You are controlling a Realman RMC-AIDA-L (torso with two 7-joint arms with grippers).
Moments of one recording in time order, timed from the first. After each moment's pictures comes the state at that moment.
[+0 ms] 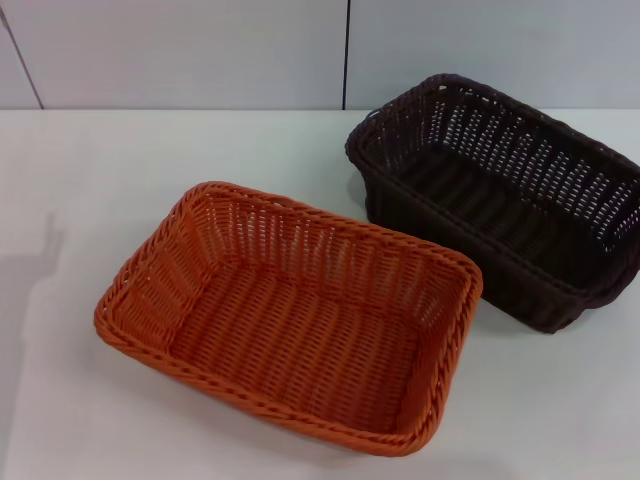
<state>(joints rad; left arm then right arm) -0.10 -2.06 -1.32 -0.64 2.60 1.05 -0.07 0.22 2.03 -0.85 -1.29 -1.76 -1.02 1.84</state>
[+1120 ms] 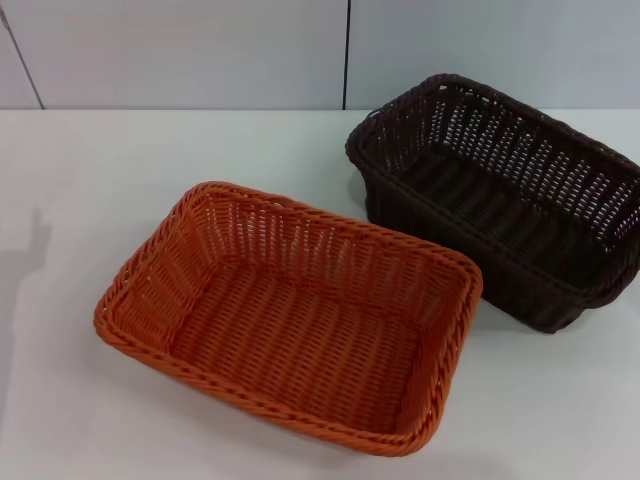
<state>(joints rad) -0.17 -2.06 -1.38 -0.52 2.60 1.04 -0.20 0.59 1.94 -0.84 -1.62 -2.58 -1.79 1.50</state>
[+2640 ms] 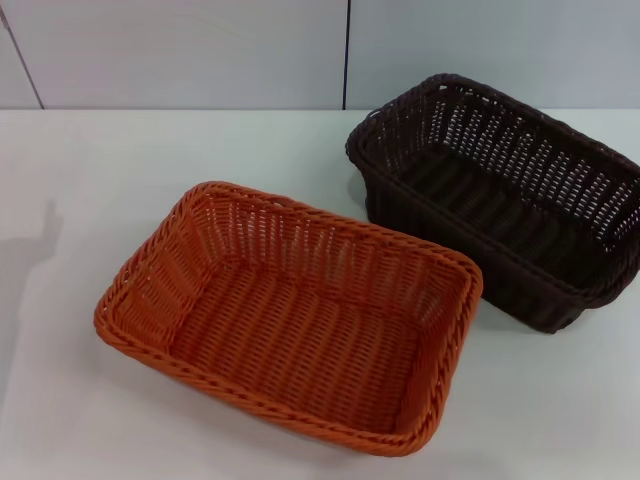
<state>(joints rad) -0.27 -2.03 -1.39 -0.41 2.67 1.00 -0.27 0.27 2.09 -0.92 -1.84 -2.23 -1.39 2.96</state>
